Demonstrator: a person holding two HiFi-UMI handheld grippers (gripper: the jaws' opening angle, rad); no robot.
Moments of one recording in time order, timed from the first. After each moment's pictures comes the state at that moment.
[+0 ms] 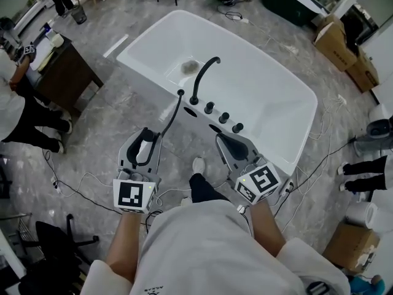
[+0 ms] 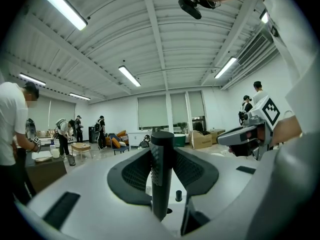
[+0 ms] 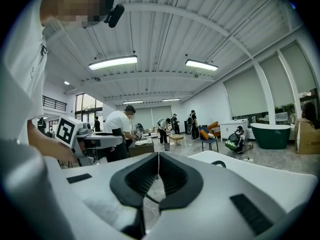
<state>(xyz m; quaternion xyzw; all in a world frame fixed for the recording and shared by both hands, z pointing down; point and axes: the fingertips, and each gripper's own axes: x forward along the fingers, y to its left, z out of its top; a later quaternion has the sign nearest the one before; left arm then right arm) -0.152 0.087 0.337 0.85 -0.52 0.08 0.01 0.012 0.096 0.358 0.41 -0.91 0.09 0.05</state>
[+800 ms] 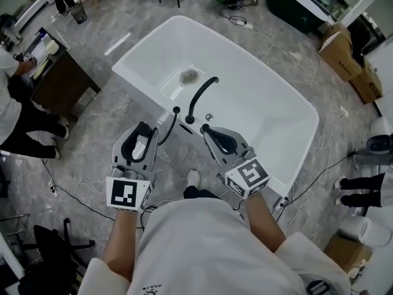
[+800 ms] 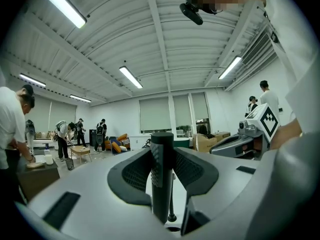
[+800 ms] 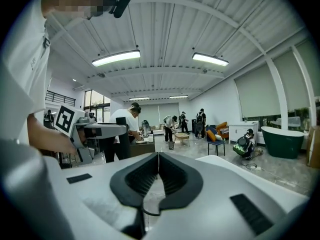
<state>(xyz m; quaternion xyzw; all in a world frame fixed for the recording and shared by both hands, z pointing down) -0.128 -0.035 0.313 0.85 -0.52 0.07 0.00 0.007 -0.037 0.355 0.36 -0.93 0.08 0.07</state>
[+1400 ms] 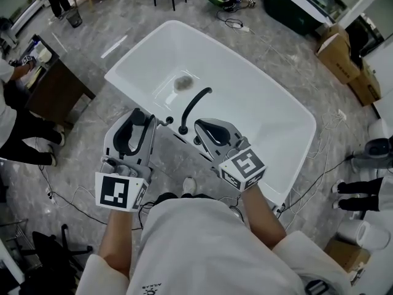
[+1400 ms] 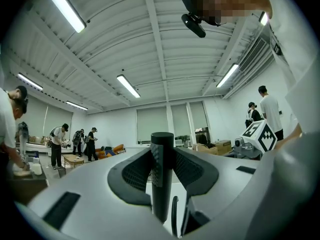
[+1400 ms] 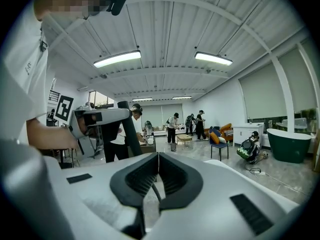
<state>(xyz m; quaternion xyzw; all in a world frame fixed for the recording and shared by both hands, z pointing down) -0.091 -0.100 0.259 0.86 -0.51 0.02 -0.04 0.015 -0.107 0.342 0.34 -0.94 0.06 0.07</state>
